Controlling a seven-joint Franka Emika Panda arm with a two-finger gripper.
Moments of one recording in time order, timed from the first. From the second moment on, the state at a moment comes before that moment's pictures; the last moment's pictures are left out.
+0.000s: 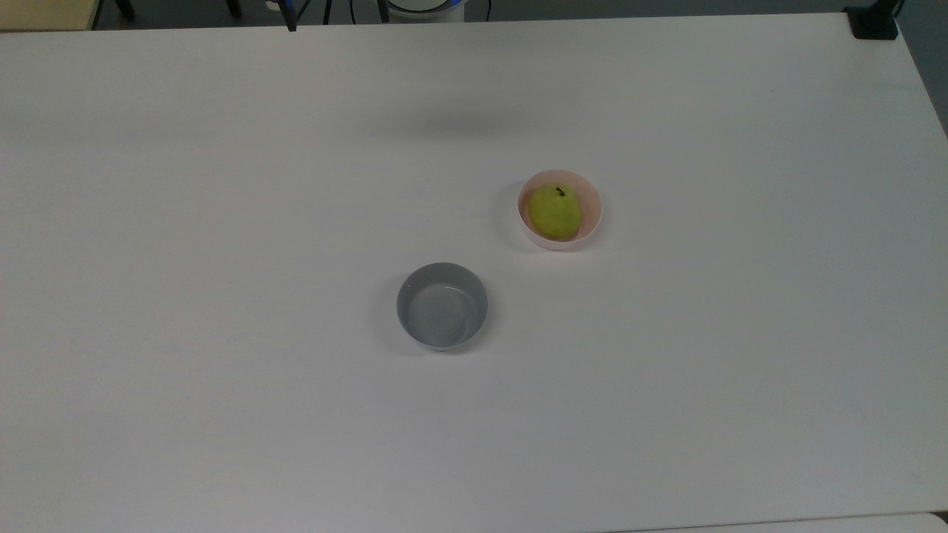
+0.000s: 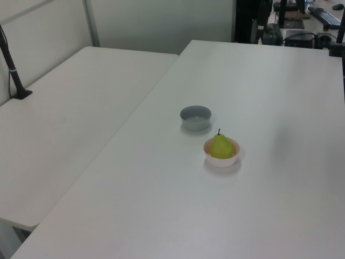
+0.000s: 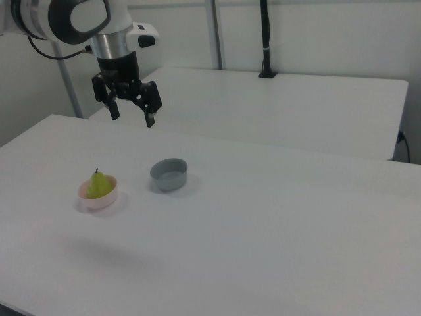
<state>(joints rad) -0.06 -0.05 -0.01 -1.66 0.07 1.67 -0.18</state>
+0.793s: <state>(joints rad) -0.07 -0.05 -0.01 -1.66 0.07 1.67 -0.27</state>
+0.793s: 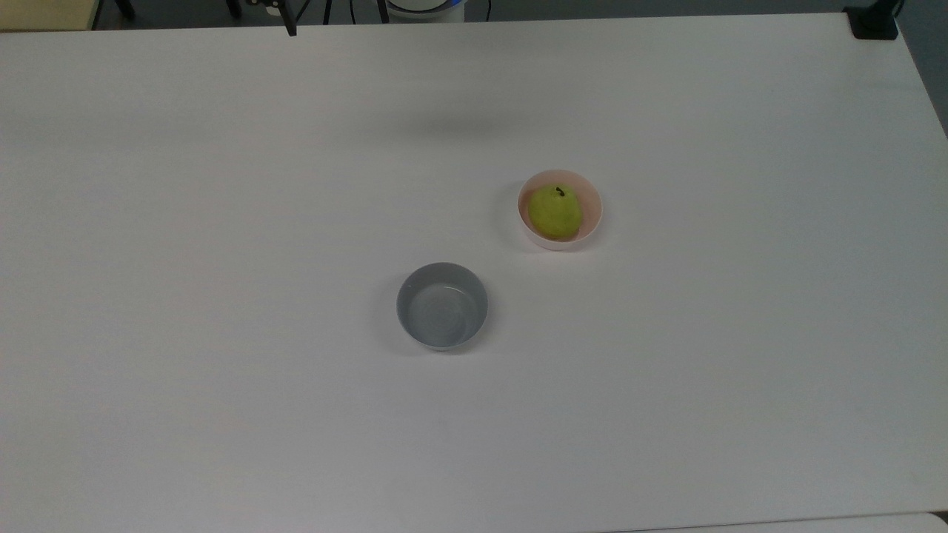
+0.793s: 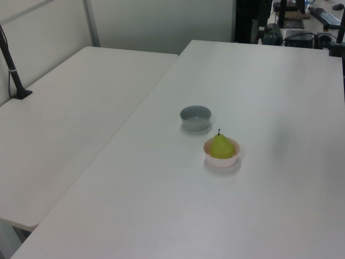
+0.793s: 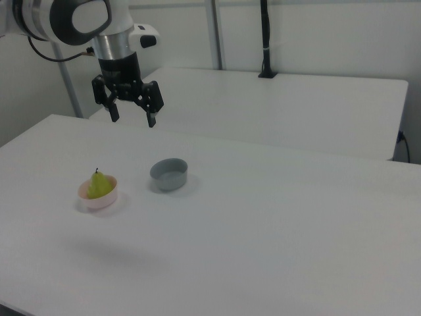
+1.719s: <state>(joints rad) -0.07 -0.03 0.05 -1.71 0.05 1.65 -0.52</state>
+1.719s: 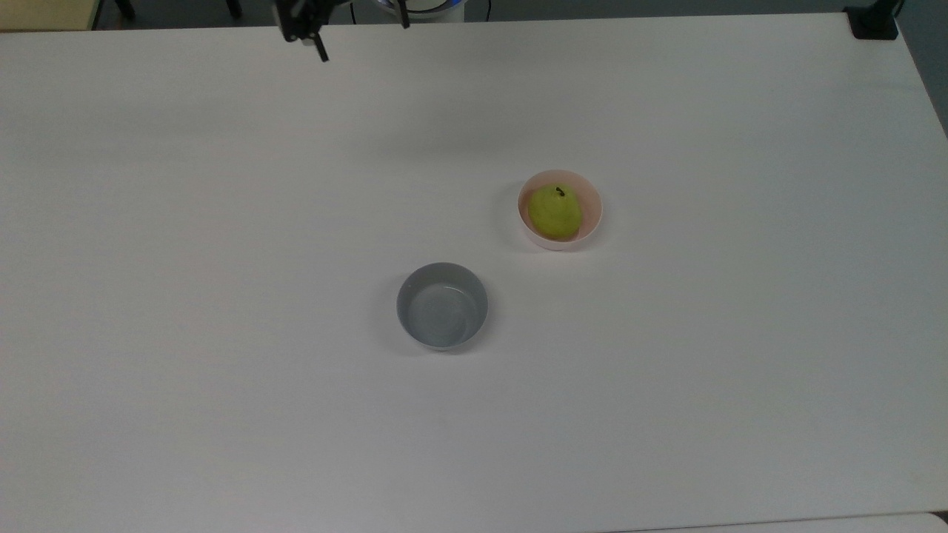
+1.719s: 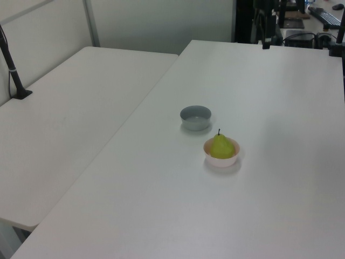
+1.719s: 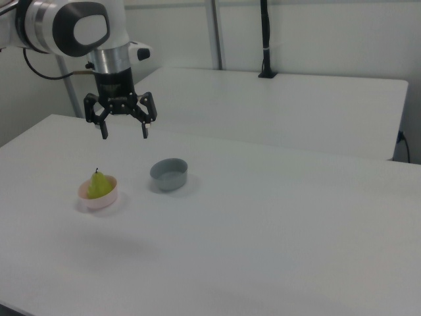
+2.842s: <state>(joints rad) 0.21 0.13 0.08 -1.80 0.08 1.89 -0.09</state>
